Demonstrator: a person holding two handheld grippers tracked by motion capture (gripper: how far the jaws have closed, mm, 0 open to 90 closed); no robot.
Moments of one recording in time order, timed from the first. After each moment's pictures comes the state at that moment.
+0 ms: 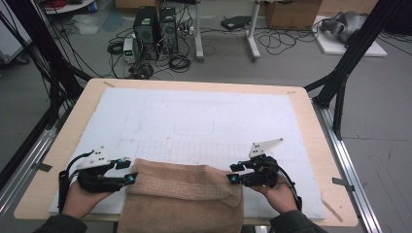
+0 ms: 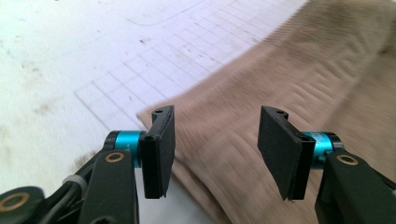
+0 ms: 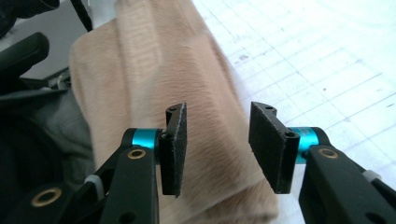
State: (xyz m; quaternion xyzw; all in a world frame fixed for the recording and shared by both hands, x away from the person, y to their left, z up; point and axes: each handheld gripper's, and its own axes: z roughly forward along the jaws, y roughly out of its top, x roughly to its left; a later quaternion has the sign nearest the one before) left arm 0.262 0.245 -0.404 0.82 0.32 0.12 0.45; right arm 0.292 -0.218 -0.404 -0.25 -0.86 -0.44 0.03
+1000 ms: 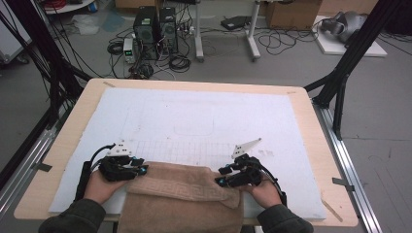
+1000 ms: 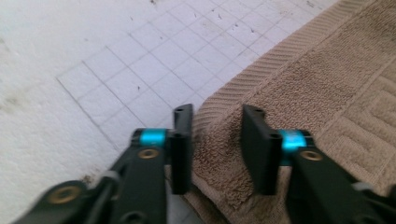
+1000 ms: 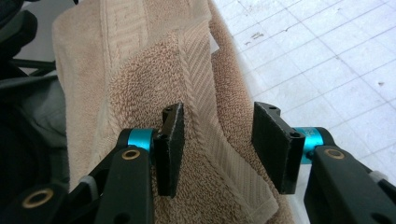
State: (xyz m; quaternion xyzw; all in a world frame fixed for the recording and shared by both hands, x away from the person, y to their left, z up) left arm 0.292 0.225 -0.432 0.85 0.33 0.11 0.39; right arm 0.307 -0.188 -0.432 -0.24 -0.88 -0.40 0.06
